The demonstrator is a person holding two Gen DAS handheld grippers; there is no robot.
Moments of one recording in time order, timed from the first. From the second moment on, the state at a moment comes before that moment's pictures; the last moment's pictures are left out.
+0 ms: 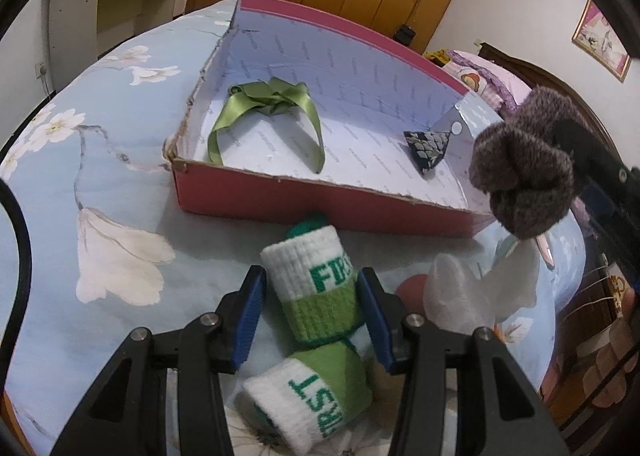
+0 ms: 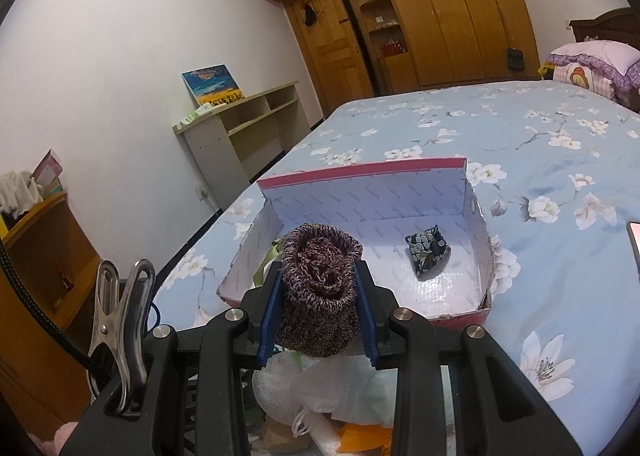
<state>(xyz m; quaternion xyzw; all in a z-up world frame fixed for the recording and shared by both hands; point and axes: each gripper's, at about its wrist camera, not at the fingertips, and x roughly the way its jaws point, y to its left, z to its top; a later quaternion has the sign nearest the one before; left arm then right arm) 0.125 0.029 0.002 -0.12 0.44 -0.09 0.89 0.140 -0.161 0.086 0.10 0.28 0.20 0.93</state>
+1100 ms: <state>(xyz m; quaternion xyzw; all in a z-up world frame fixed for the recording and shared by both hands) 0.150 0.039 0.078 -0.07 0.34 -0.07 0.94 0.165 -0.194 0.094 0.07 0.28 0.15 0.95</state>
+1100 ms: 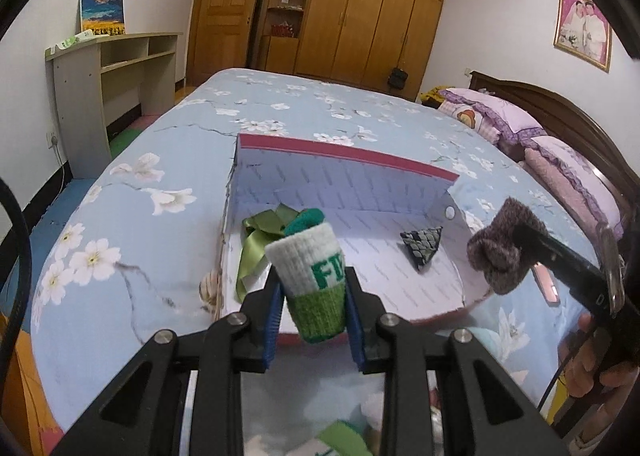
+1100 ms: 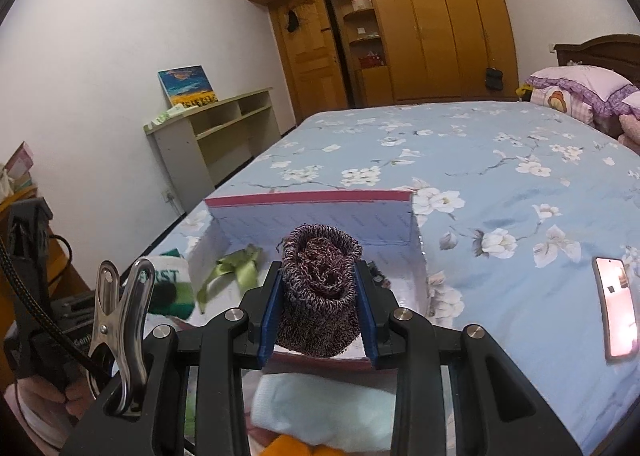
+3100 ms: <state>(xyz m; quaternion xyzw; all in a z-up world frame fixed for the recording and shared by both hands) 0.154 0.018 0.052 -0.03 0.37 -0.06 0.93 0.170 -0.211 0.059 0.06 0.28 0.13 0.95</state>
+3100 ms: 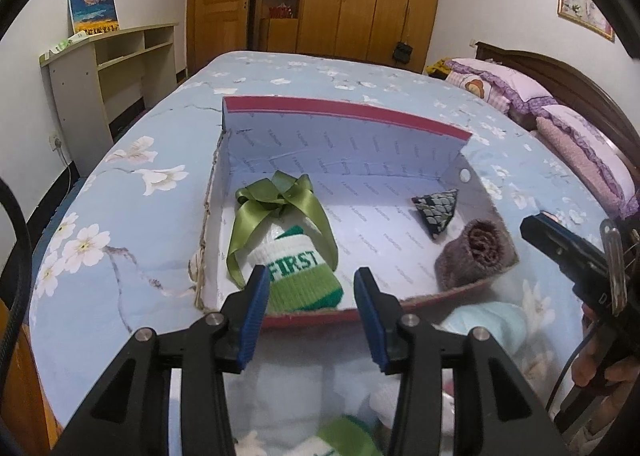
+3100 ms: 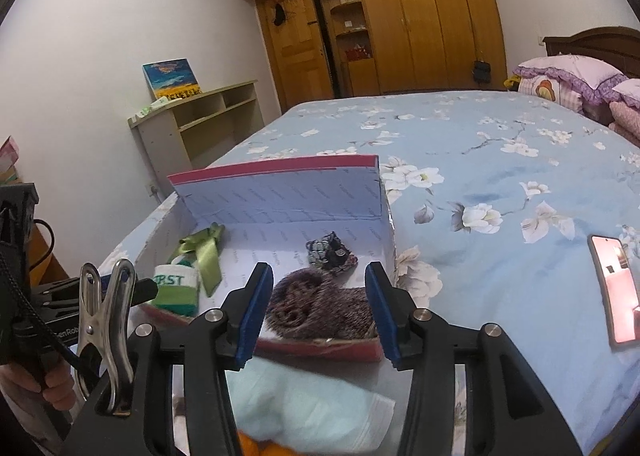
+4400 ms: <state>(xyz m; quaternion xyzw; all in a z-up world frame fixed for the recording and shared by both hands) 0.100 -0.025 0.028 -0.04 0.42 -0.14 0.90 0.092 -0.212 0.032 0.04 0.32 0.15 0.94</state>
